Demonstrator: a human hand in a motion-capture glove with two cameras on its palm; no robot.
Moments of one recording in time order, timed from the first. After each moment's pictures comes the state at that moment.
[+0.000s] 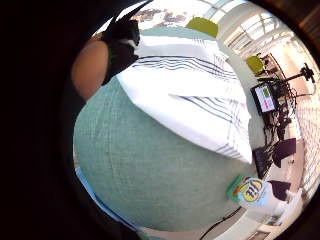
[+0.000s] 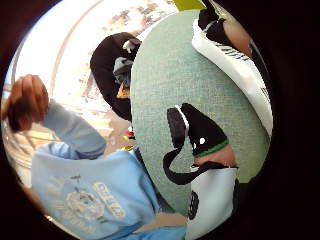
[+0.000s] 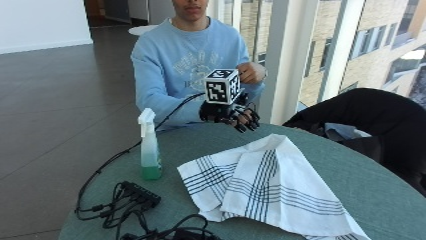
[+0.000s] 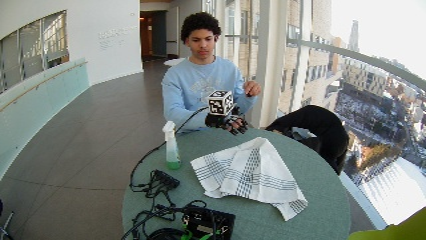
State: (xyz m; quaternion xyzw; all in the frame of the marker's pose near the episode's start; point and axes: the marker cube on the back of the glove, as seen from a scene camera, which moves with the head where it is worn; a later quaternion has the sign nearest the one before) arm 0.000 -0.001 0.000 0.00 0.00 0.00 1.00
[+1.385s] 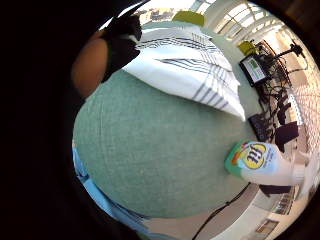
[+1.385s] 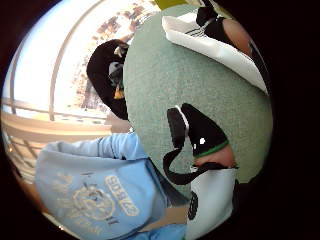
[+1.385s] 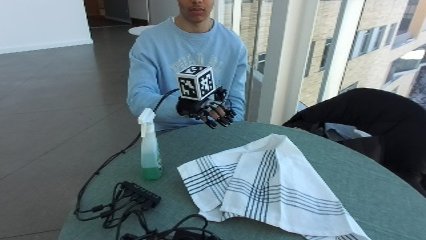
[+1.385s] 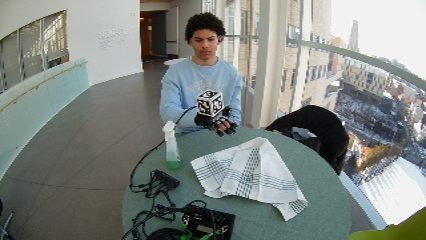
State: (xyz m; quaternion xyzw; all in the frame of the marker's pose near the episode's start) arm 0.016 0.082 -0.019 0.01 -0.02 0.08 1.00
